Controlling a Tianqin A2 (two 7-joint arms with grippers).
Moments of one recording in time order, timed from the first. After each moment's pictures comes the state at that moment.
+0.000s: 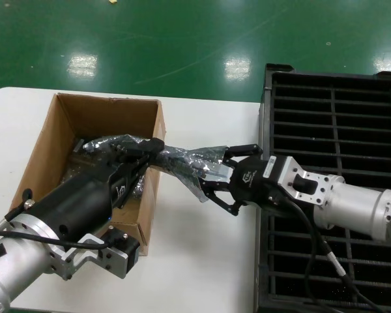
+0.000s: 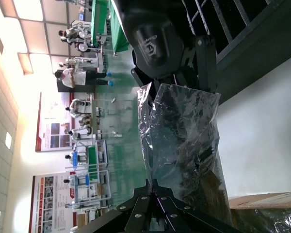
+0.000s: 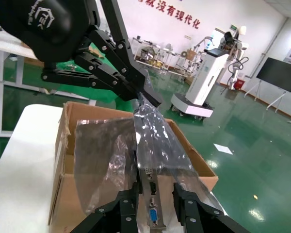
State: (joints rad) left arm -0.18 -0.63 1.75 -1.95 -0.92 0.42 0.39; right arm 0.75 0.34 -2.04 1.19 1.59 -0.75 -0.11
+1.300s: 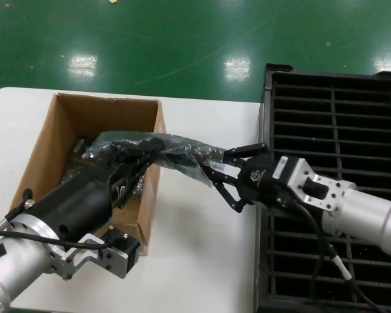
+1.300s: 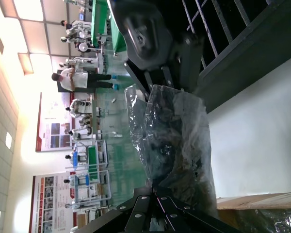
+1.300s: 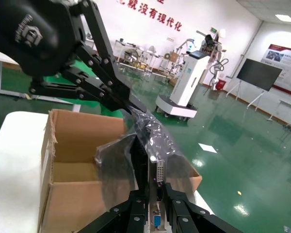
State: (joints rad) left arm -0.18 -0.63 1.75 -1.95 -0.92 0.42 0.39; right arm 0.67 0.36 -2.01 1.31 1.56 -0.67 -0.03
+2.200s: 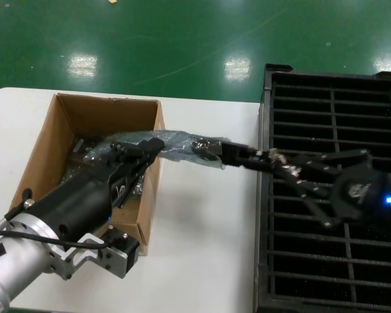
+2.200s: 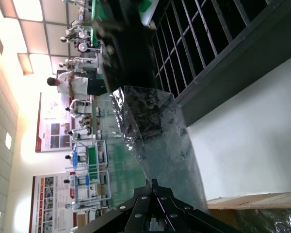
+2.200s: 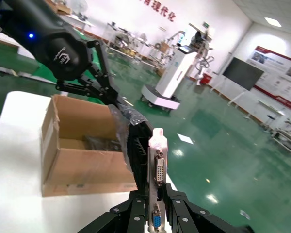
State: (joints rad) left arm -0.18 -0.63 1.75 -1.95 -0.92 0.42 0.39; right arm 0.39 0.76 -1.80 1.76 1.63 -0.67 0.10
